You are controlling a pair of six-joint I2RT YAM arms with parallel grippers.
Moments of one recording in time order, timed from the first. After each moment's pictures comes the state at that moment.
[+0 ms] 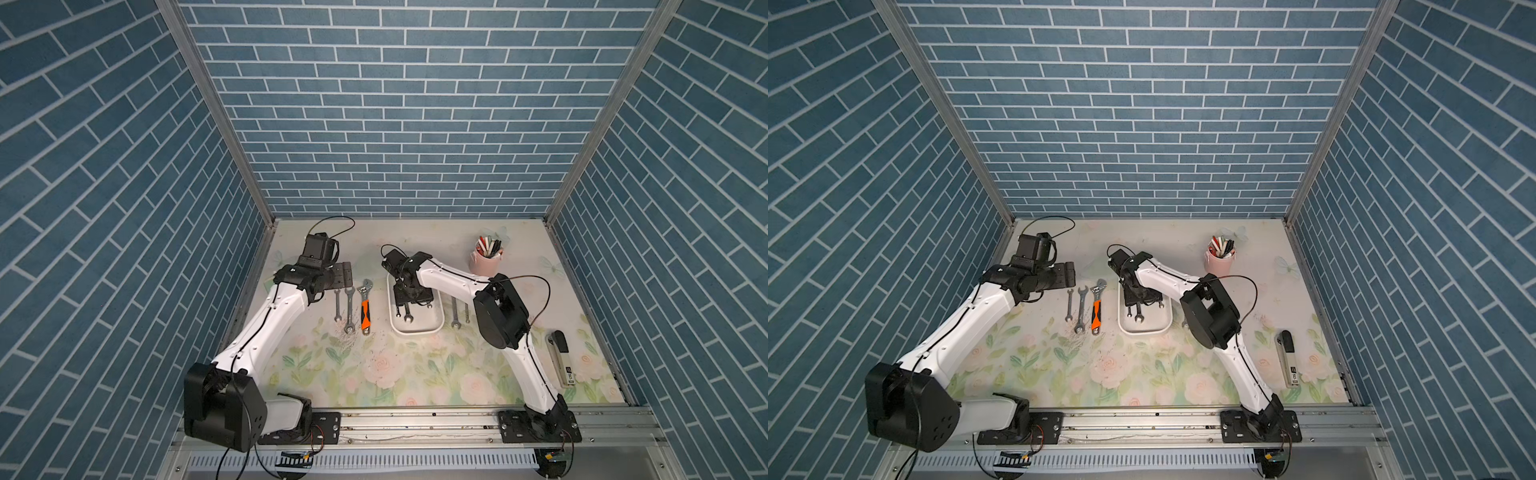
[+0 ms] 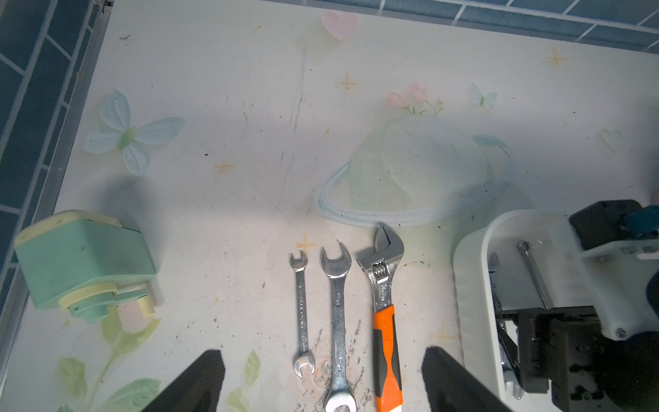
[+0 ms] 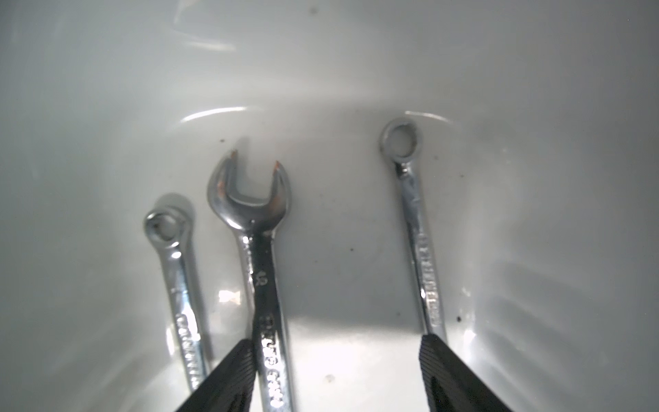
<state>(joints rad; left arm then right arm) -0.25 1.32 1.12 -0.69 -0.13 -0.31 0.85 2.30 1.90 -1.04 0.21 0.65</state>
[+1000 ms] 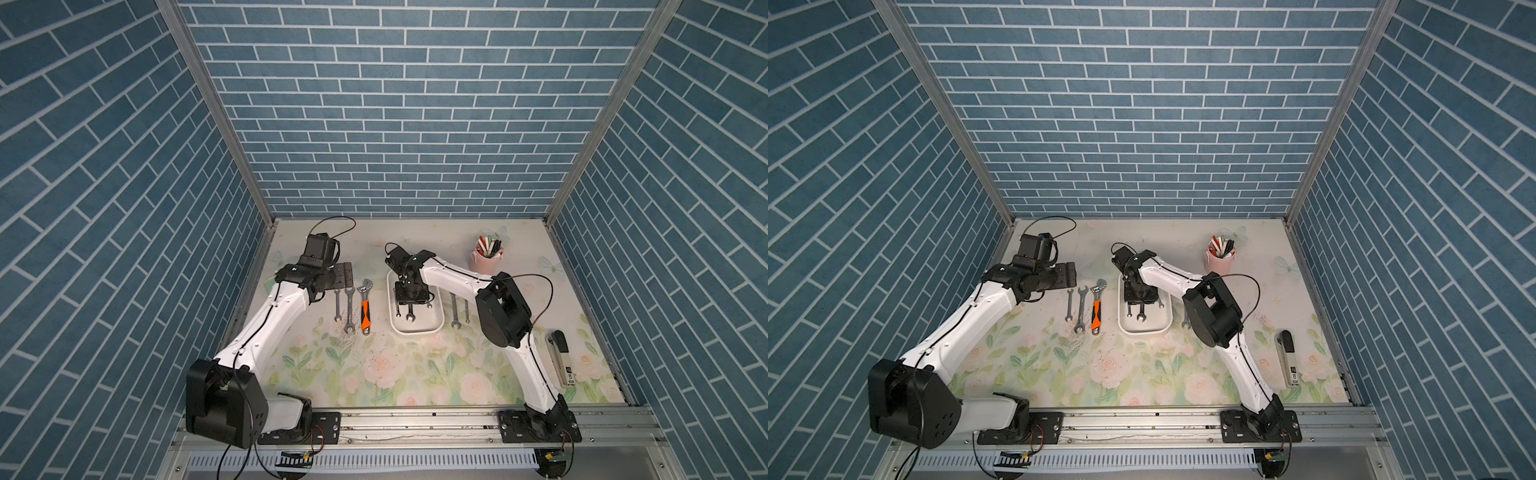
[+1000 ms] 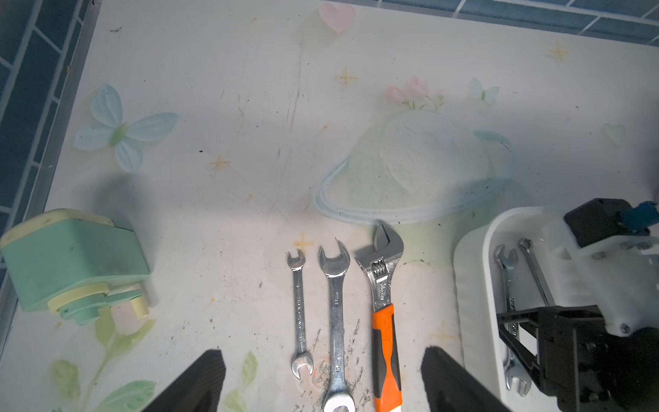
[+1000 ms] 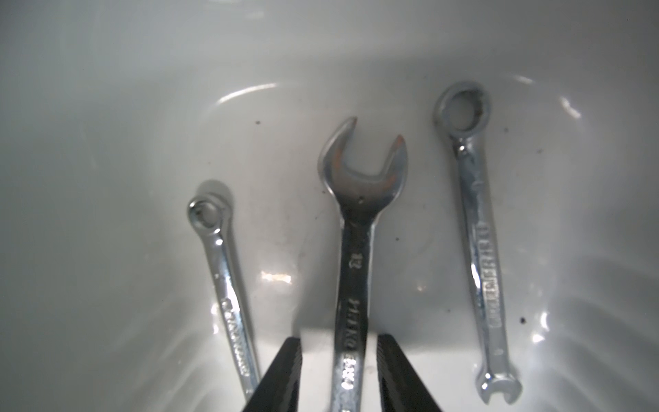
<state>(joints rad) -0.25 1.34 1.12 -0.69 -0.12 -0.31 0.83 2.30 1.90 -1.00 0.04 0.69</state>
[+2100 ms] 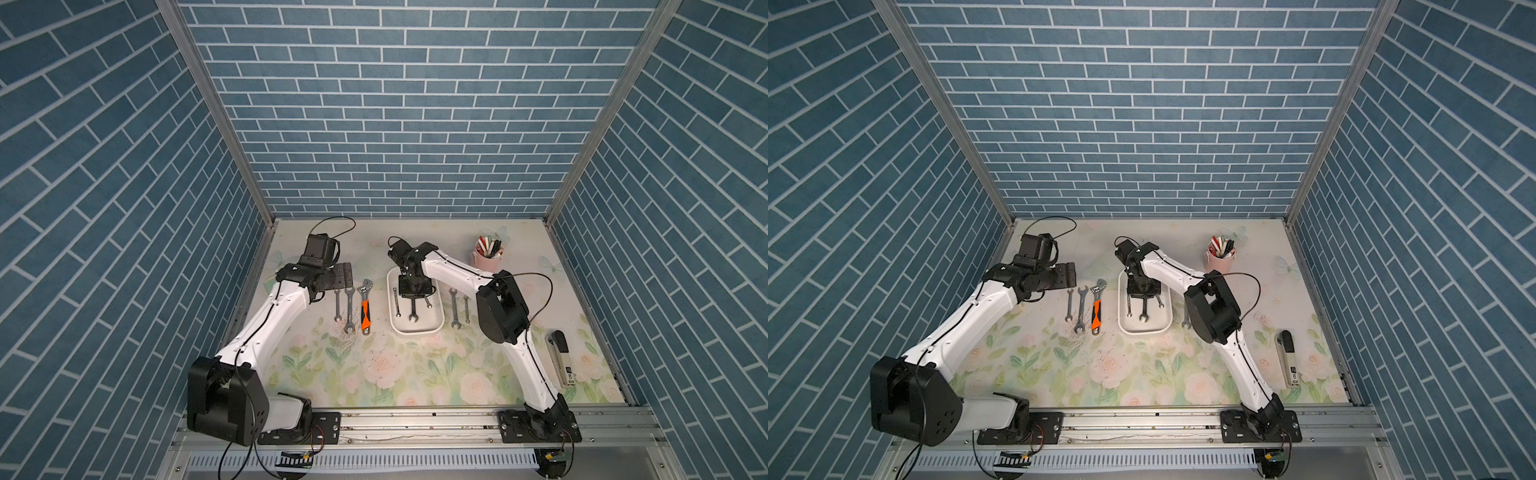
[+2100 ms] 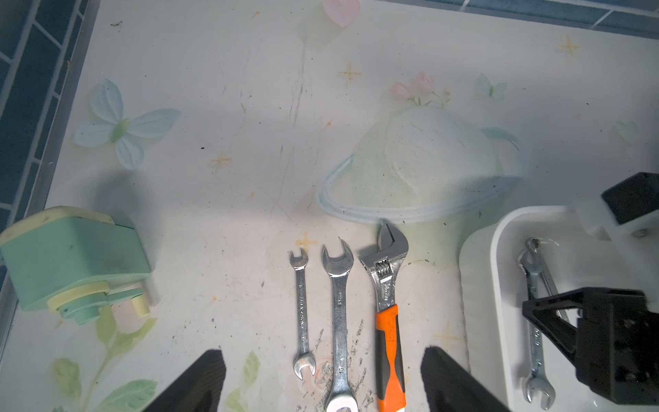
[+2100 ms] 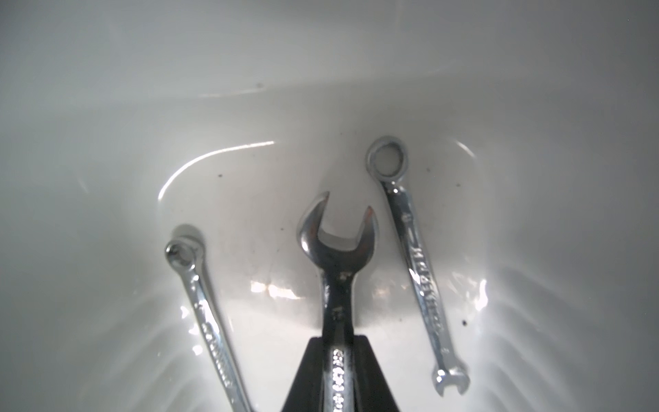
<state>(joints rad) -0.24 1.35 1.12 -0.69 -0.12 -0.30 0.80 2.31 2.00 -1.11 0.07 0.70</state>
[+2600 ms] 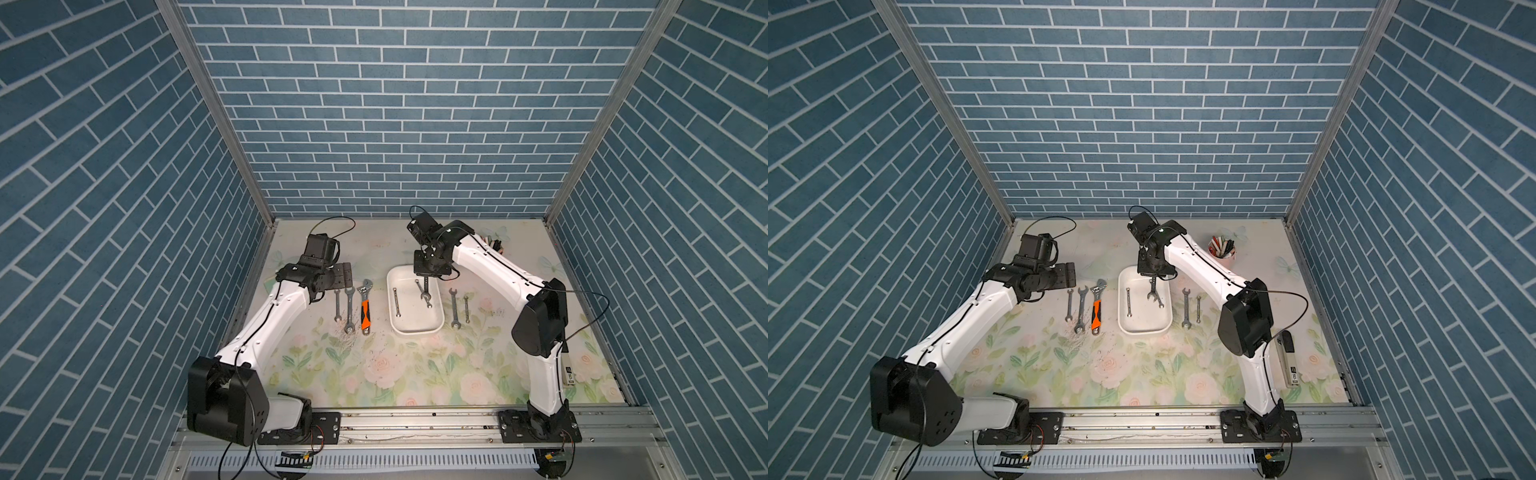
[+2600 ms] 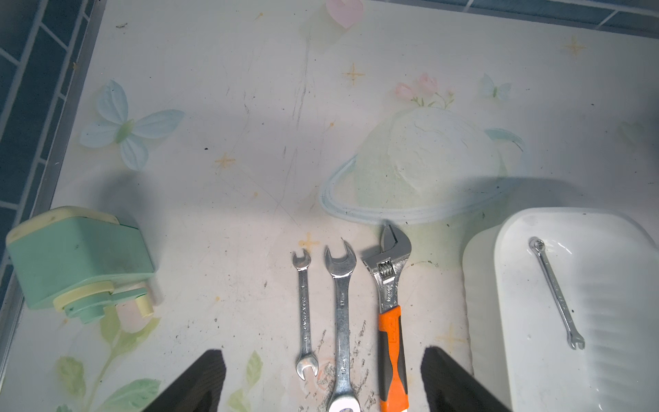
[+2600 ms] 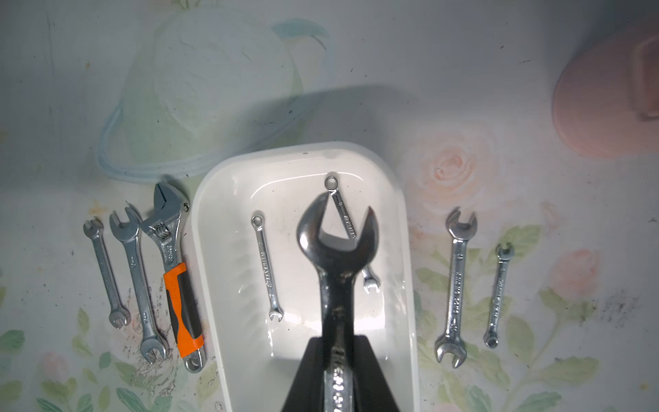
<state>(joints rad) -0.24 1.35 1.12 -0.69 -0.13 -0.30 0.74 2.03 2.00 -1.20 0.13 0.67</state>
